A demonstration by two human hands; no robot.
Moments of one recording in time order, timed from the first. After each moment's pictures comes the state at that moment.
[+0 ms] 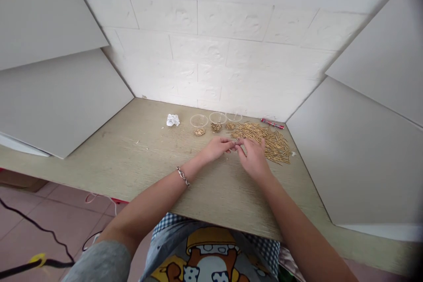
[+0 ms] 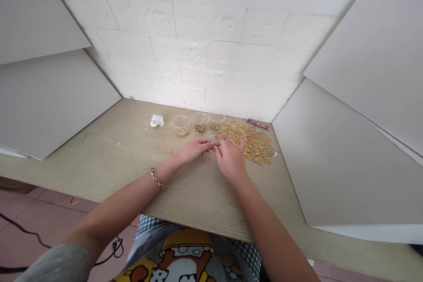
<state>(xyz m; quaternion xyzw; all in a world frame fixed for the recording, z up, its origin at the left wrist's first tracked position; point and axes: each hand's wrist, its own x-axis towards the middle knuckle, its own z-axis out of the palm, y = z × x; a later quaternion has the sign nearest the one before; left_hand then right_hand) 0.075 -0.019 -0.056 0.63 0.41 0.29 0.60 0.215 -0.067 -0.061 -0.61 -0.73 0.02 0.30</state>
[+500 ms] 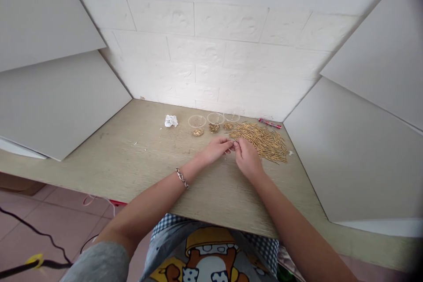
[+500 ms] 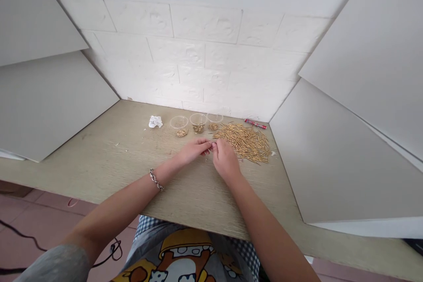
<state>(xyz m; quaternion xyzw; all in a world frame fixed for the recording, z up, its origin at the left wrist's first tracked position) 0.080 -0.025 -0.053 0.60 0.41 0.30 0.61 0.211 -0.062 -0.066 -0.61 -0.72 0.06 0.32</state>
